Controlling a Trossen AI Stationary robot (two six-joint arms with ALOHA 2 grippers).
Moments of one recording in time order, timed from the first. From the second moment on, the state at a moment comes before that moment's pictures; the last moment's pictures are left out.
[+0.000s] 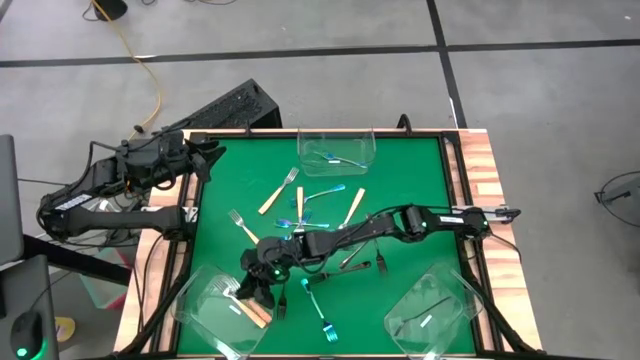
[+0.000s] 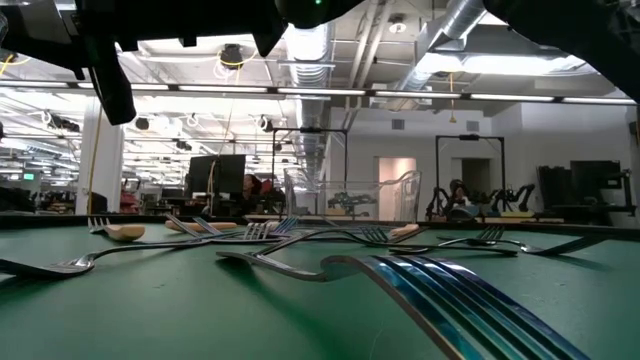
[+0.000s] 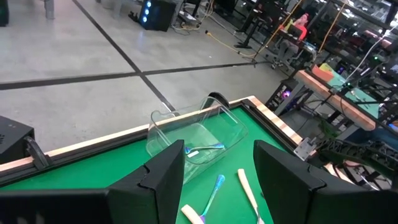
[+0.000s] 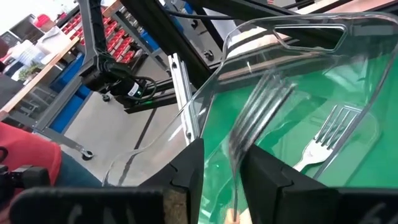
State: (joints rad) left arm 0.25 0.59 1.00 -0.72 -0.43 -0.58; right arm 0.21 2.56 2.25 0.01 -0.38 0.52
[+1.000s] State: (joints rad) left arm 0.25 0.59 1.00 -0.73 -0.43 -0.58; right arm 0.18 2.56 2.25 -0.14 -0.39 0.46
